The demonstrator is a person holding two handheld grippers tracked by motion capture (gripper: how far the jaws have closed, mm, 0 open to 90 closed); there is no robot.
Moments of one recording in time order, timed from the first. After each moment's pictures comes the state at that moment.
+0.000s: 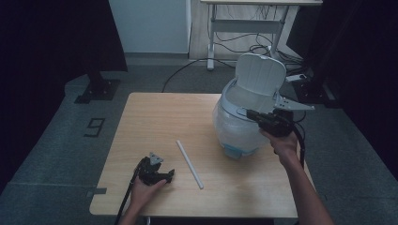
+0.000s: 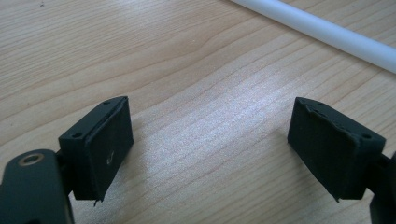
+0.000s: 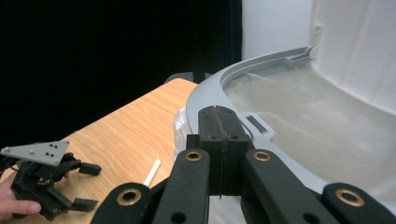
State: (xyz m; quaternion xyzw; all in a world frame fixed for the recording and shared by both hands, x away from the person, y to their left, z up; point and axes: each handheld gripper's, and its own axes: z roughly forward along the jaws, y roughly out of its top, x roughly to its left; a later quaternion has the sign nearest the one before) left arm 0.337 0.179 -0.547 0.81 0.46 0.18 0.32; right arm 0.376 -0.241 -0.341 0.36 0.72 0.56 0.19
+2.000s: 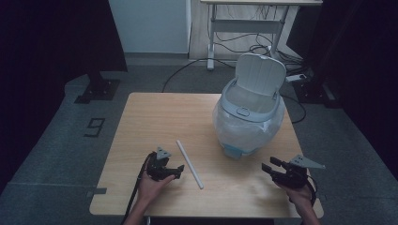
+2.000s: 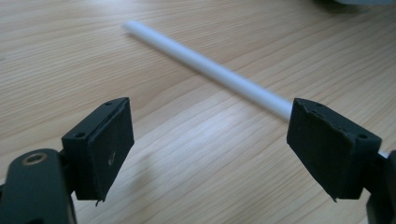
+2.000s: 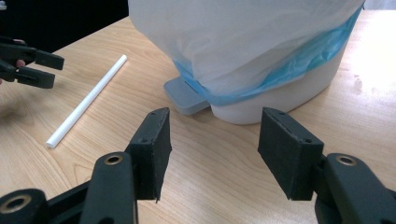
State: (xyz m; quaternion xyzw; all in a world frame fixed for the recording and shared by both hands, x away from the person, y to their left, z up) left arm 0.343 0.144 -0.517 0.80 0.45 0.14 0.37; right arm 0.304 -0.318 -0.508 0.42 0.71 0.53 0.18
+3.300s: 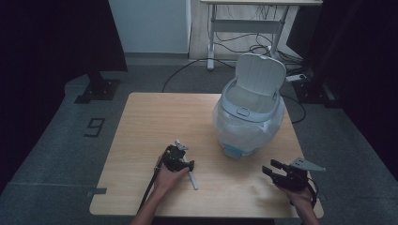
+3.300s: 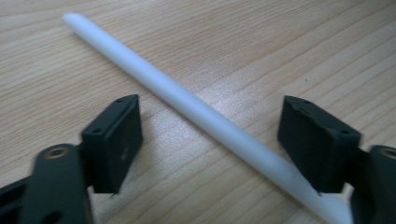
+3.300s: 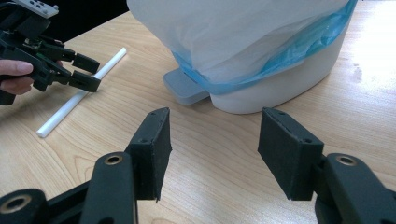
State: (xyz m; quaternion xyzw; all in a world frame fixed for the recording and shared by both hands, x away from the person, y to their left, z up) left arm 0.381 0.101 -0.536 0.83 0.46 0.15 0.28; right arm 0.299 -0.320 -0.514 0.43 0.71 0.52 0.17
